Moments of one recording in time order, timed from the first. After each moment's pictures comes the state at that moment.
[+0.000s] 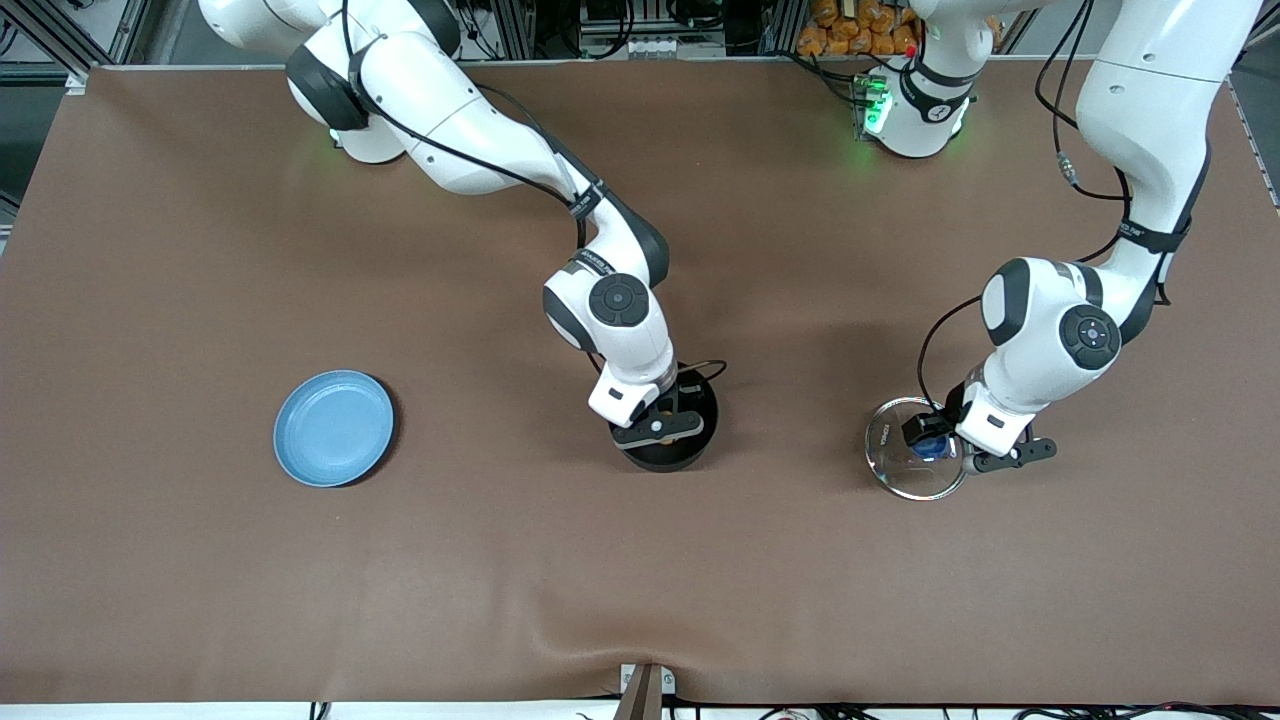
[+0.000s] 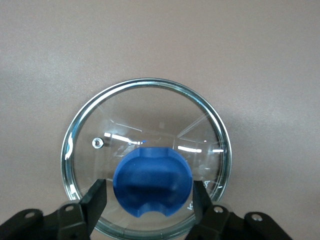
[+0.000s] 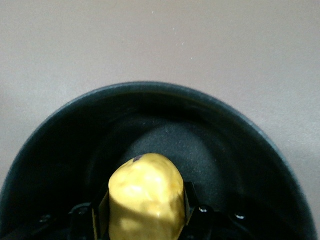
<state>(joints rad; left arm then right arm) 0.16 0.51 -0.28 -1.99 0.06 2.58 -0.35 0.69 1.01 0.07 -1.14 -0.08 2.40 0.62</state>
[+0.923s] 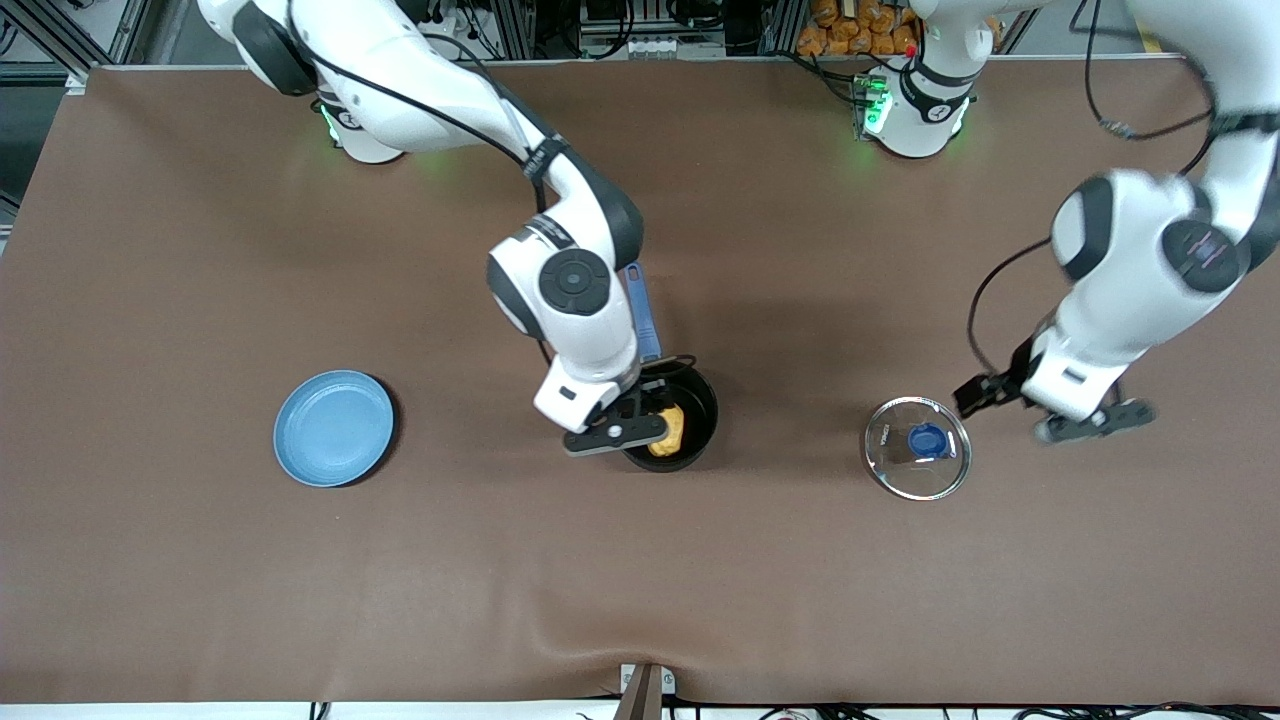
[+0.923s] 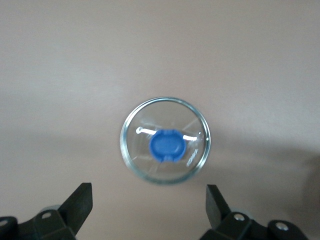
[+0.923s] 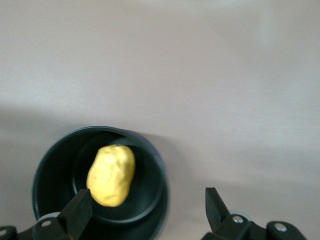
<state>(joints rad) 0.16 0.14 -0.28 -1.92 0.06 2.18 -0.33 0.60 0.81 0.06 -1.10 -0.08 2.05 0.51</state>
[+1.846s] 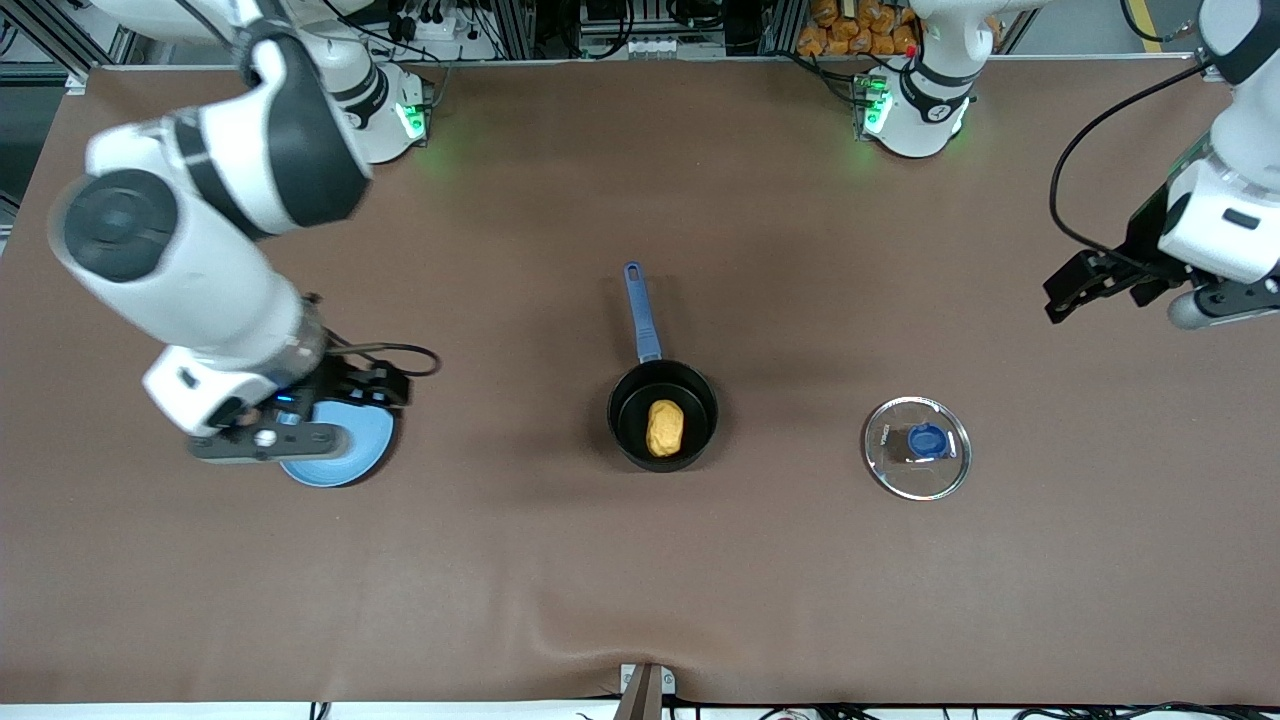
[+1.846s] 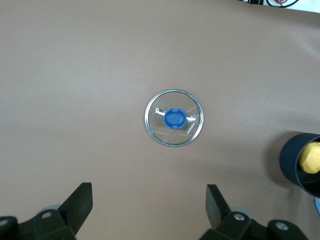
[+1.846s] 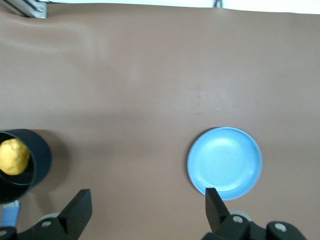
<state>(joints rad) 0.16 0.00 -0.29 -1.62 0.04 1.73 -0.33 0.26 0.46 0.06 -1.13 -0.08 1.63 0.27</state>
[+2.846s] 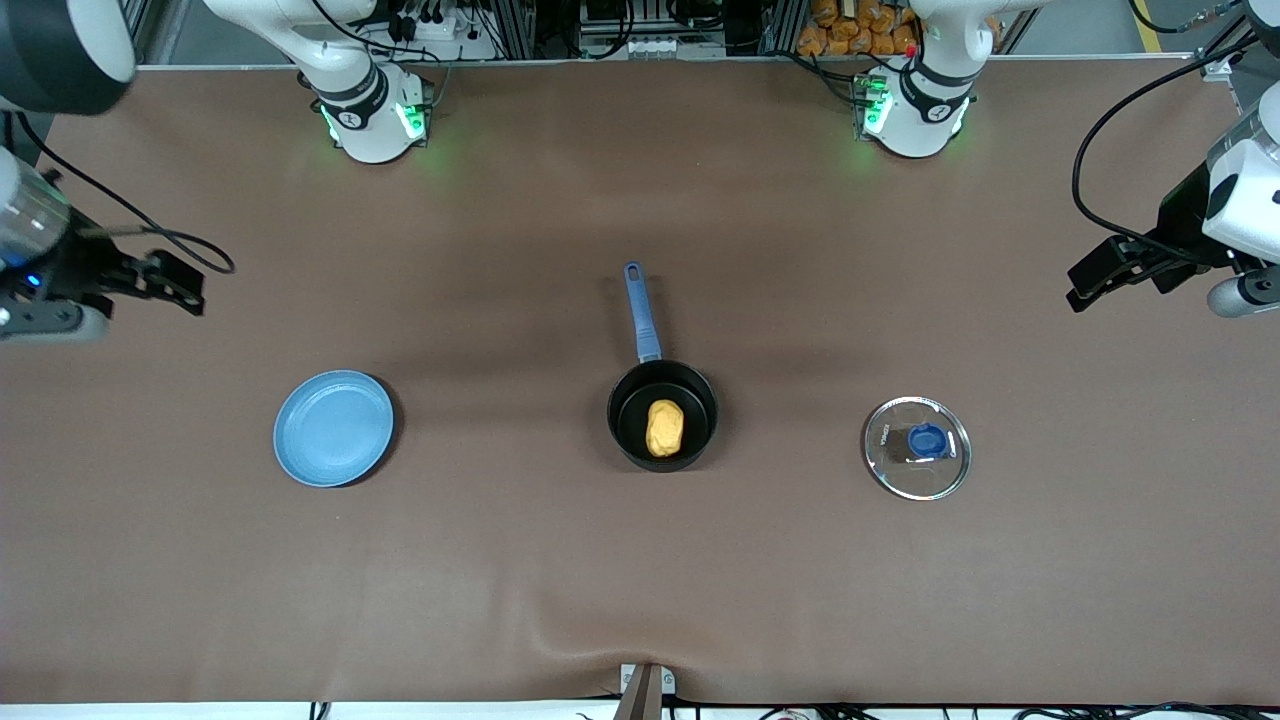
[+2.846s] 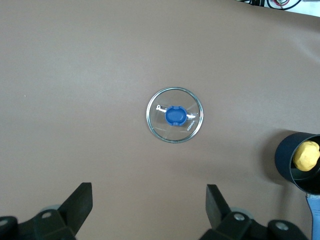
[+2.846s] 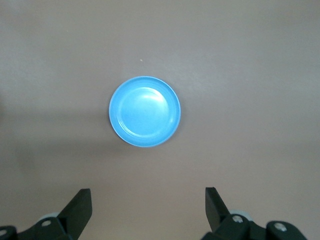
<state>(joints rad) 0.16 0.01 -0.27 -1.58 0.02 1.69 -0.33 0.00 0.02 0.03 -1.61 -0.08 1.63 -0.02</state>
